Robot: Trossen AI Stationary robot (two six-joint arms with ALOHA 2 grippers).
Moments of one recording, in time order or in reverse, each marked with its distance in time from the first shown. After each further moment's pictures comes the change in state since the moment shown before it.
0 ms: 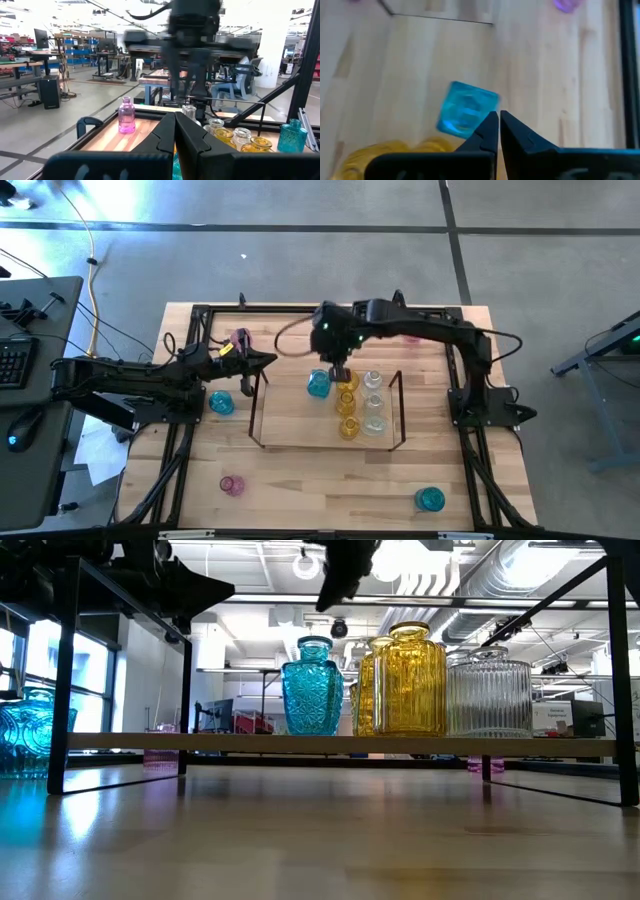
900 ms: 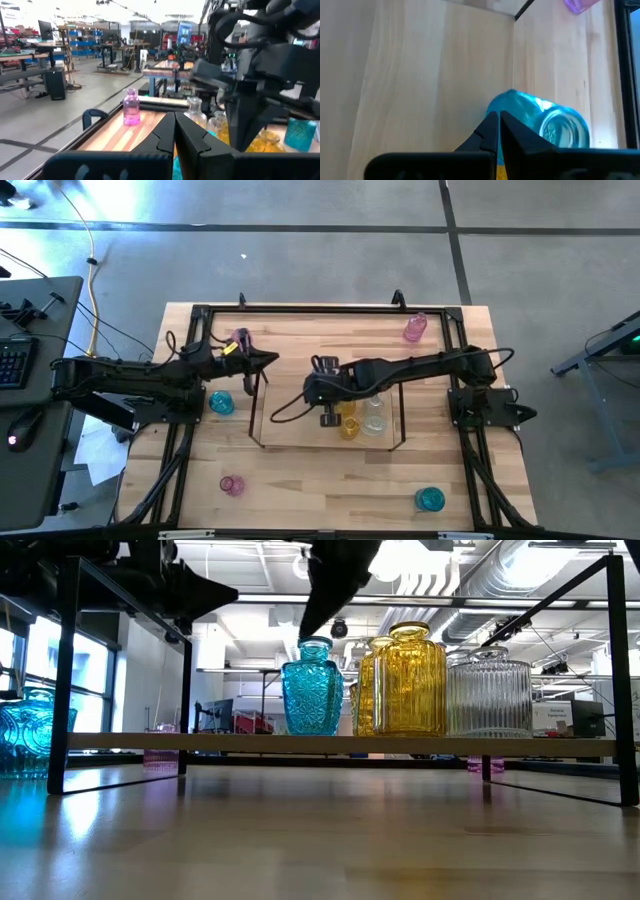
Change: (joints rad) left arm 0.000 0.000 0.037 -0.089 -0.023 0.012; right arm 0.291 0.008 -0.270 0.270 0.381 0.169
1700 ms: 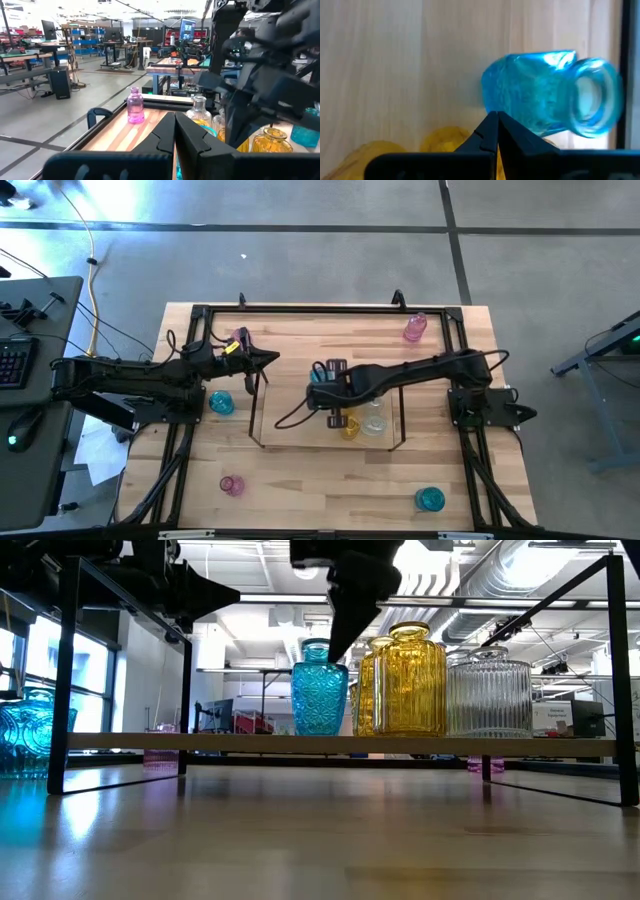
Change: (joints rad) left arm 0.000 0.000 0.020 -0.038 -0.015 0.025; right arm 0.014 0.034 0.002 -0.151 0.089 0.074
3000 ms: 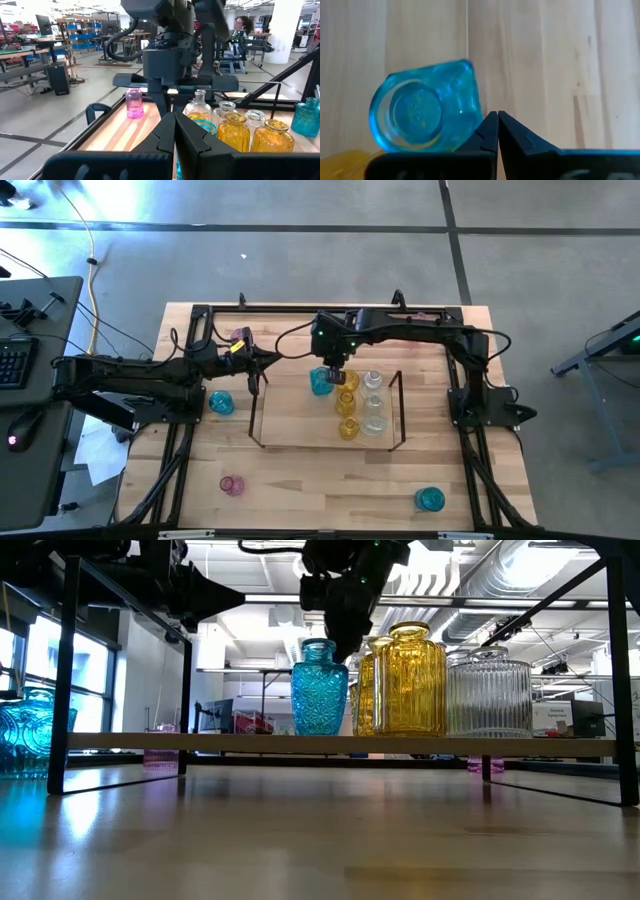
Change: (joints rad) left arm 0.000 0.031 0.036 -0.048 0.011 0.027; right arm -0.371 -0.020 0.003 0.073 -0.467 -0.174
